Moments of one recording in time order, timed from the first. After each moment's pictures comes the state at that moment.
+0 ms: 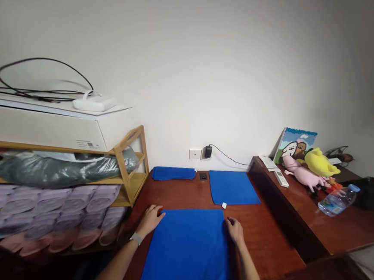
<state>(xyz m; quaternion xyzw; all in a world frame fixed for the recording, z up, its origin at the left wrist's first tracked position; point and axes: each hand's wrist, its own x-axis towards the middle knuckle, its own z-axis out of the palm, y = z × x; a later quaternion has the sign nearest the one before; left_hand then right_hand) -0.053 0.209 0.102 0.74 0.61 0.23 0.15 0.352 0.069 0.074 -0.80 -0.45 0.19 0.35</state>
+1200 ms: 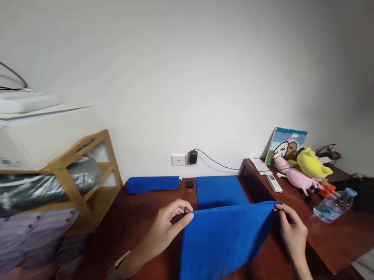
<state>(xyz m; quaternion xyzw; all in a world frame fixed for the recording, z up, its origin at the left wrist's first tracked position) 0.095 0.132 0.320 0.74 0.34 0.38 0.43 0.507 0.003 0.247 -0.67 -0.40 -0.09 0.62</state>
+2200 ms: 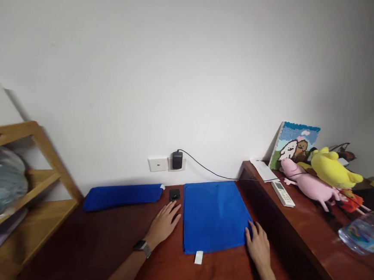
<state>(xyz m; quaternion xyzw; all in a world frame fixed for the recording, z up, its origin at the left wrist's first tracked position) 0.184 0.349 0.036 0.86 0.43 0.27 0.07 0.574 0.131 0.013 -0.85 -0.47 -0.09 0.24</state>
